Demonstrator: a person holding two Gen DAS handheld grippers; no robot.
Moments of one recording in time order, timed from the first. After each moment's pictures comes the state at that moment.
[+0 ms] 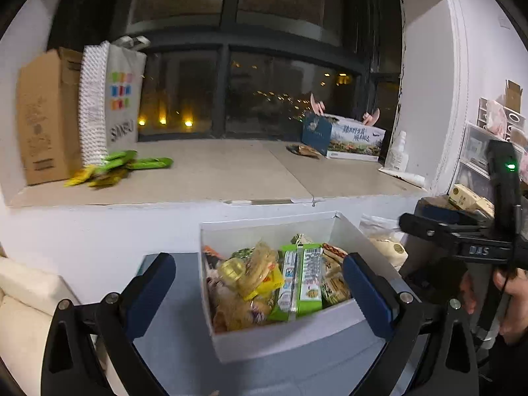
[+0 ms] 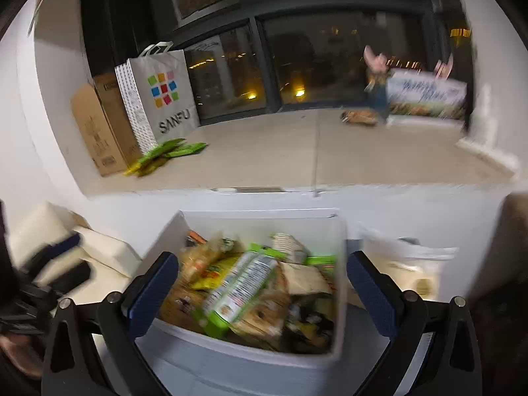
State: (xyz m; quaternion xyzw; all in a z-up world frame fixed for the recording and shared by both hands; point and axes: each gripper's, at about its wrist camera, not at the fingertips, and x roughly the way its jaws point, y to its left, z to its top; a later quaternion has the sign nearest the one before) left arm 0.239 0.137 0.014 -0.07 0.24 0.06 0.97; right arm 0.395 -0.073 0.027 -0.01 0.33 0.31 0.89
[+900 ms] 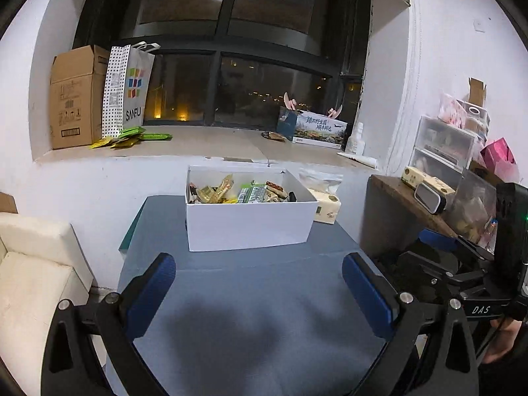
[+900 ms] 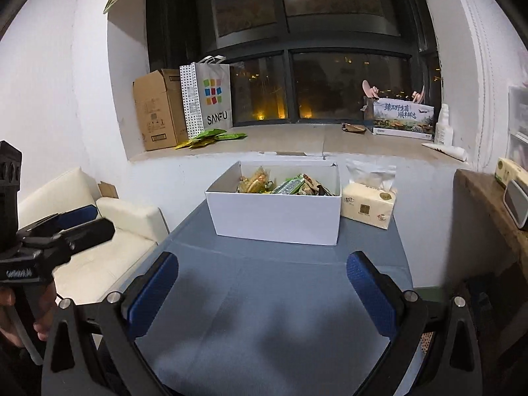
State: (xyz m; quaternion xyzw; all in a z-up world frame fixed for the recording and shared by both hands) left arm 0.026 0.037 0.004 -0.10 0.24 0.04 0.97; right arm 0.123 -0.172 0.026 -0.03 0.27 0.34 0.90
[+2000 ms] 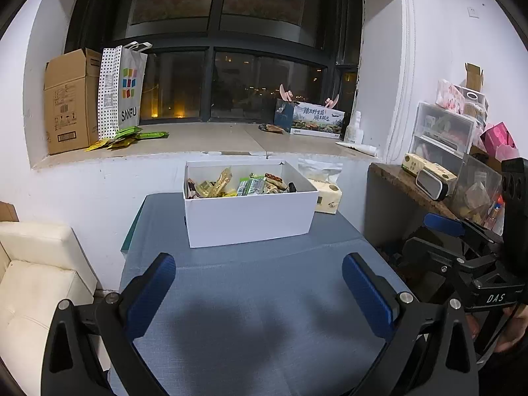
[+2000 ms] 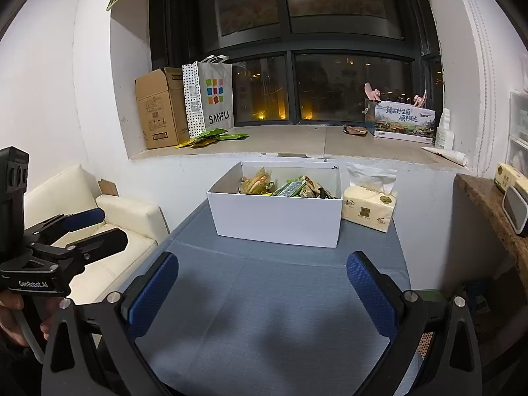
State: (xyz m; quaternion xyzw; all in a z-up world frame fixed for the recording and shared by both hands) left arm 0.033 0.033 -0.003 -0.07 0.25 0.04 0.96; right arm 0.118 -0.167 0.030 -0.03 0.27 0.34 0.90
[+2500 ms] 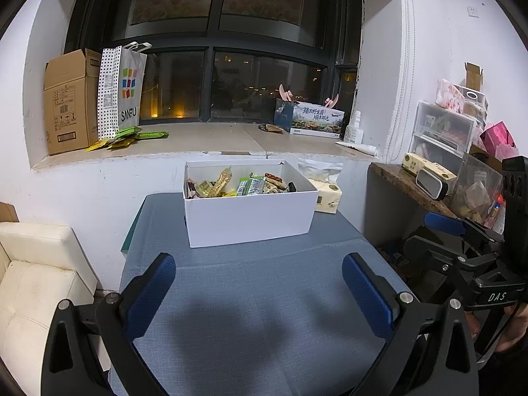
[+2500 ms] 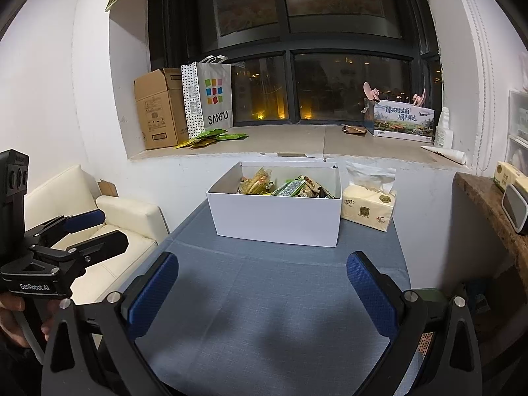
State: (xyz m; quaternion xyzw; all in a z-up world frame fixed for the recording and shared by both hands) left arm 0.032 0.032 -0.001 -0.07 0.25 0.04 0.96; right arm 0.119 -0.169 0.029 -0.03 0.27 0.34 0.90
